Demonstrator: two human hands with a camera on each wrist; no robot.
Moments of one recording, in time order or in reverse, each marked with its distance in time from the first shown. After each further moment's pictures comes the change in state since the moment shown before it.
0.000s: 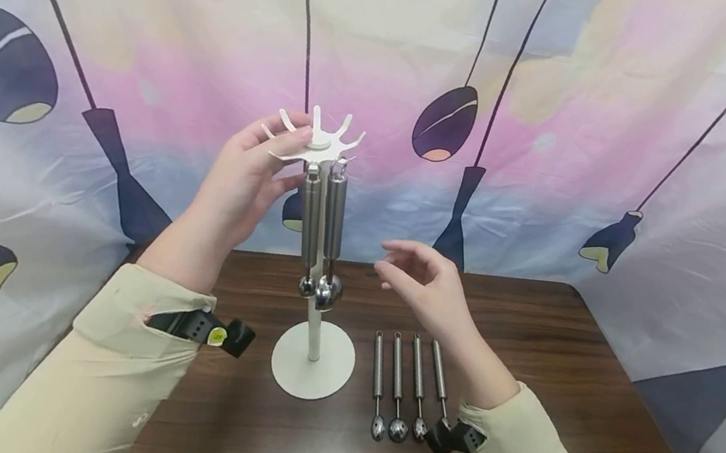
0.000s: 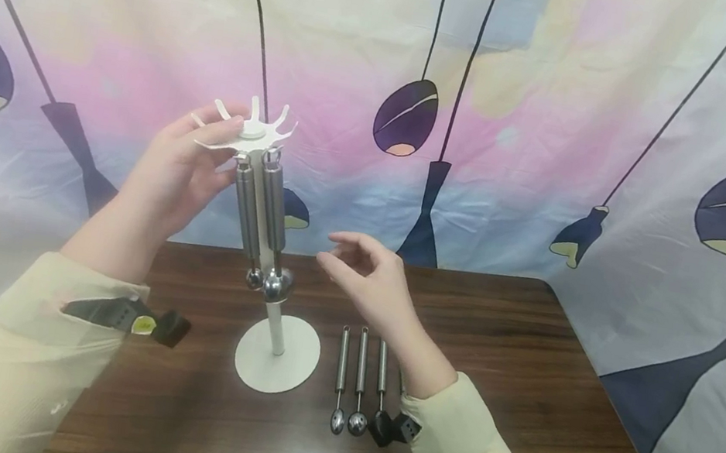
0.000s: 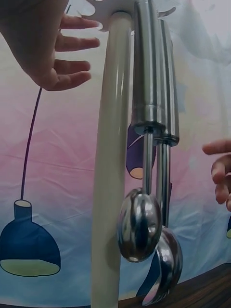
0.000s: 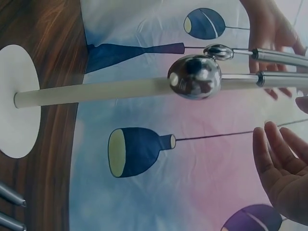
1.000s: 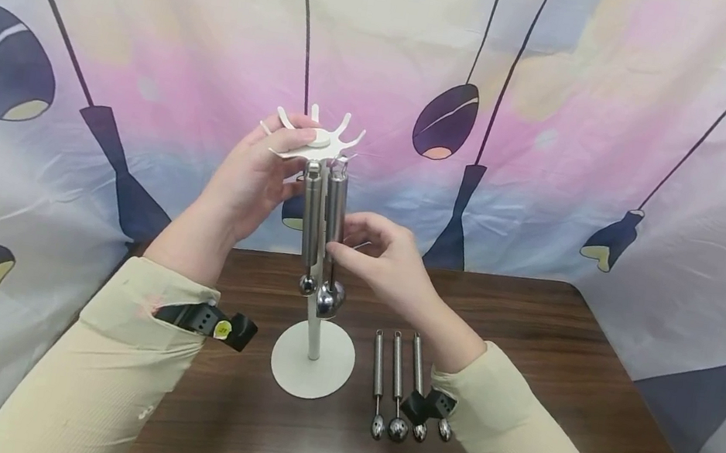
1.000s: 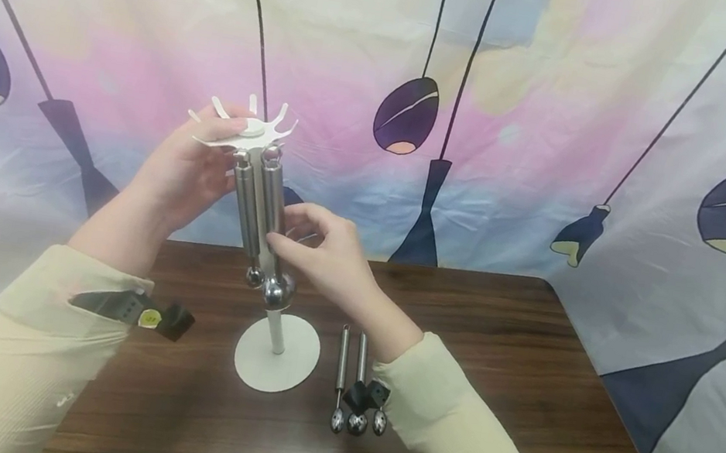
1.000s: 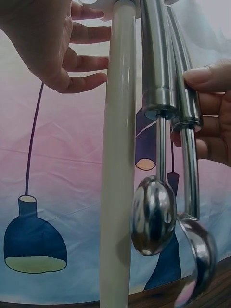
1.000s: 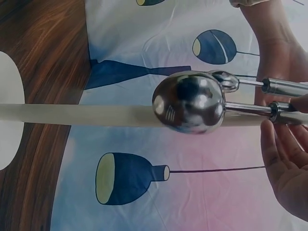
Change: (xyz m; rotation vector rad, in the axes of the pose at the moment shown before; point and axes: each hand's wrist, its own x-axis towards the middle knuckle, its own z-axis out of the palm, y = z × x) left_hand 0.007 -0.004 -0.002 0.048 -0.093 -0.058; right_hand 0.034 -0.024 0.038 -0.068 -0.086 -0.140
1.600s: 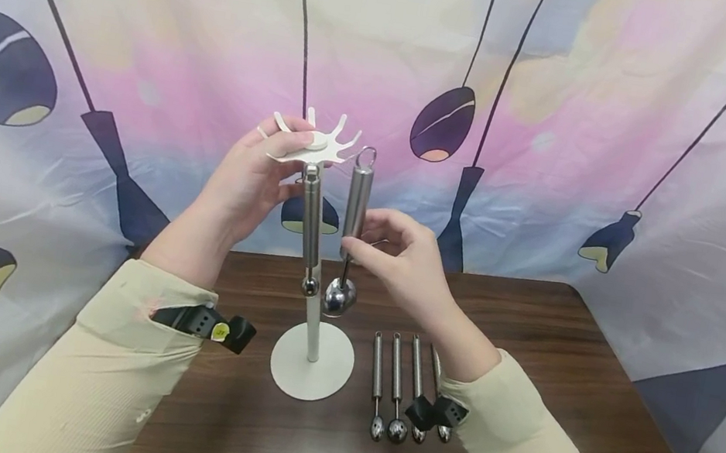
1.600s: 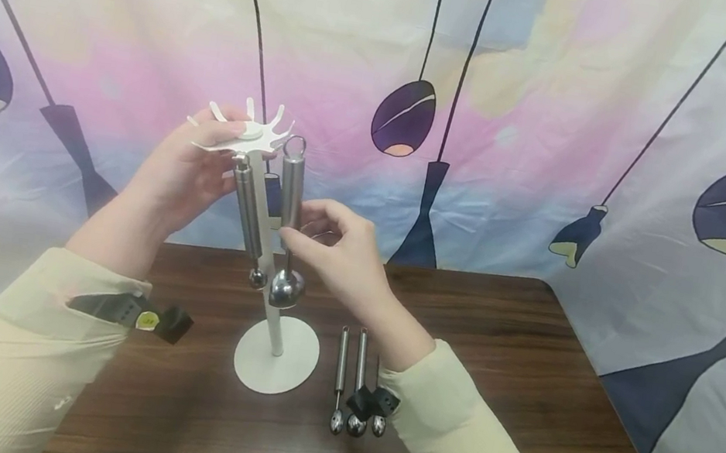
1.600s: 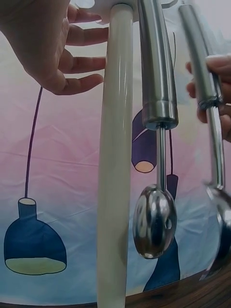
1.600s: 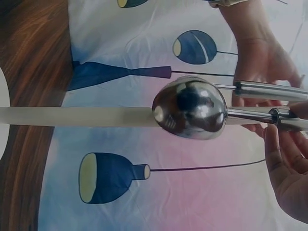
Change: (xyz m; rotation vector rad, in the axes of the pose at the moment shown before) left_hand -0.003 0.003 0.003 0.015 0.022 0.005; right_hand -0.012 -0.014 -0.014 0.043 0.109 0.004
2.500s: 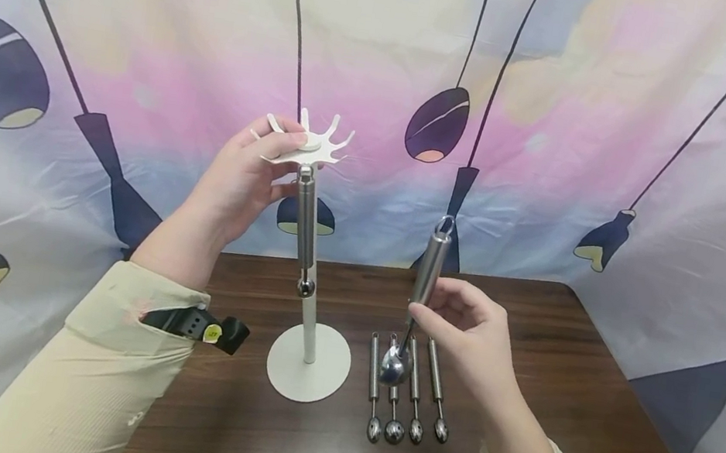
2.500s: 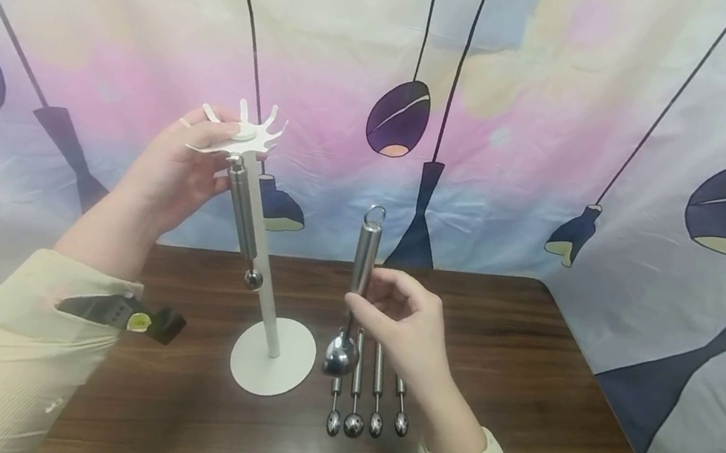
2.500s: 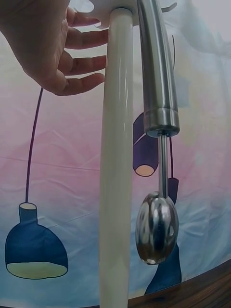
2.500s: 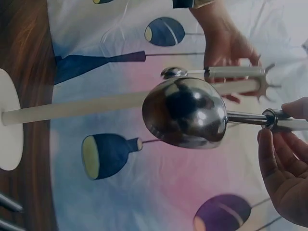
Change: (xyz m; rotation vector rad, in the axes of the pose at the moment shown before) left_hand -0.004 0.007 0.000 0.021 -0.010 -0.004; right_hand -0.083 0.015 -0.044 0.050 0.207 0.074
